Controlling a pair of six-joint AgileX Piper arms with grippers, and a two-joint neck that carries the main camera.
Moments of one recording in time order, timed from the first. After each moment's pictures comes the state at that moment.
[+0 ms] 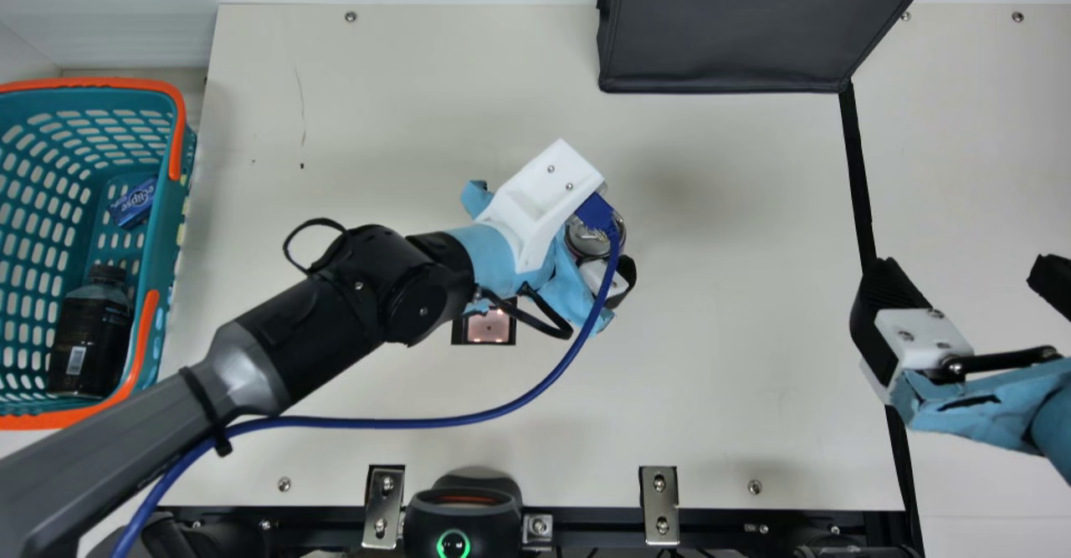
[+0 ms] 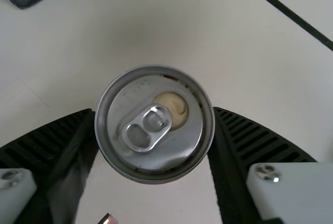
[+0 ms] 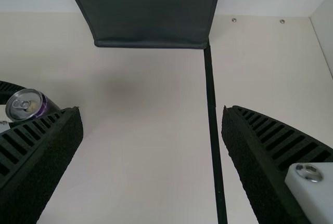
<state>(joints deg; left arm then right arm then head) -49.0 95.2 -66.7 -20.9 25.7 12.9 0.7 42.6 -69.8 -0.8 69.4 0.0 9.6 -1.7</state>
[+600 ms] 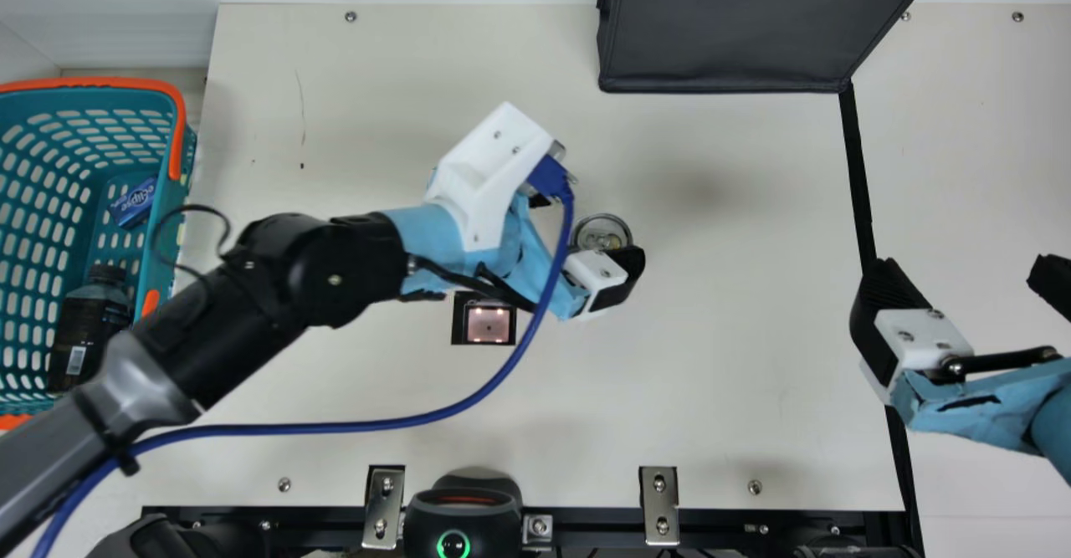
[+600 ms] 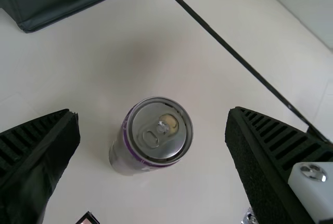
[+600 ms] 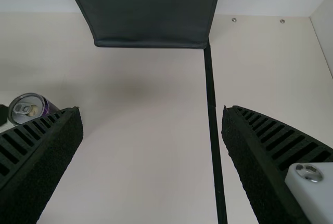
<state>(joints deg) -41.4 86.7 -65.9 -41.8 31.4 27.0 0.7 42.6 -69.8 -0.8 69.4 0.0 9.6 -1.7</state>
